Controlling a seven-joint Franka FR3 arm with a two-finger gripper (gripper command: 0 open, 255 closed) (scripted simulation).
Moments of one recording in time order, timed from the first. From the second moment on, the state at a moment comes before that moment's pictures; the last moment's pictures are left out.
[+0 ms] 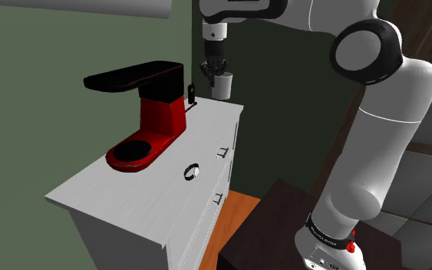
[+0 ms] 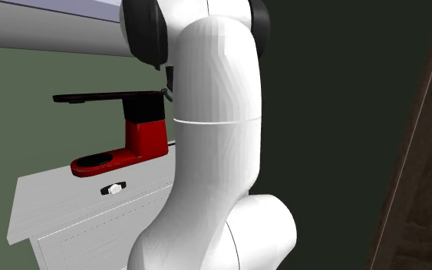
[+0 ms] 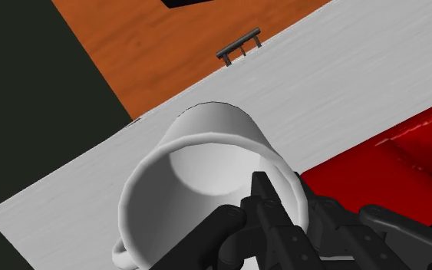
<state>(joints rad) 0.06 0.06 -0.14 -1.51 -0.06 1.55 0.12</state>
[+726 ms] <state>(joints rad) 0.16 -0.03 -0.05 -1.67 -0.06 1.60 0.31</state>
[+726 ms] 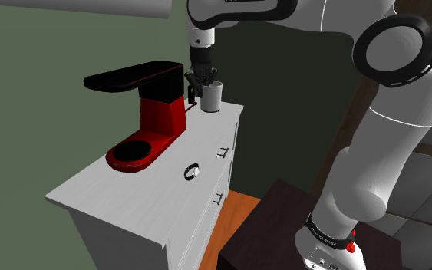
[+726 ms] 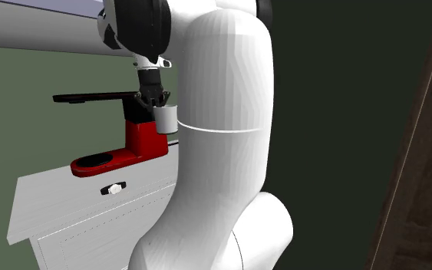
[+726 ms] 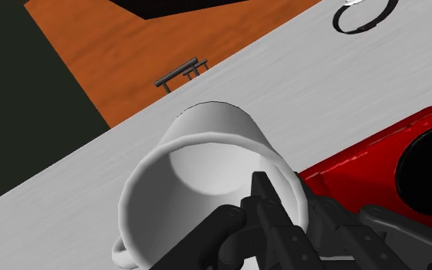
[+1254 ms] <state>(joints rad) 0.16 -0.05 -0.05 -1.79 -0.06 1.71 0.32</state>
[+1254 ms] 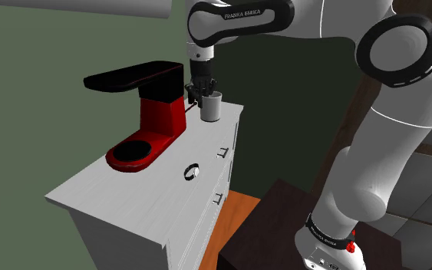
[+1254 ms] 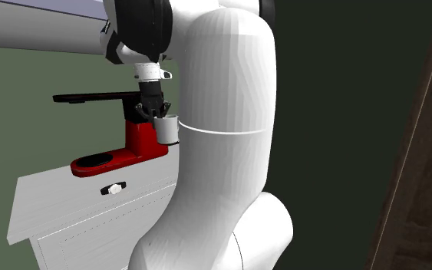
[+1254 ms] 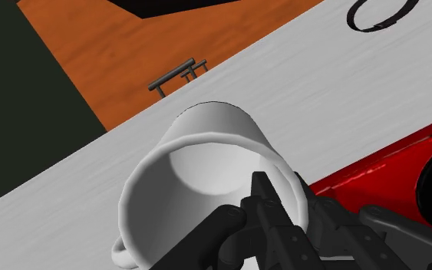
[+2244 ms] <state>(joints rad) 0.16 -0.03 -0.05 -1.98 -0.06 1.91 0.33</state>
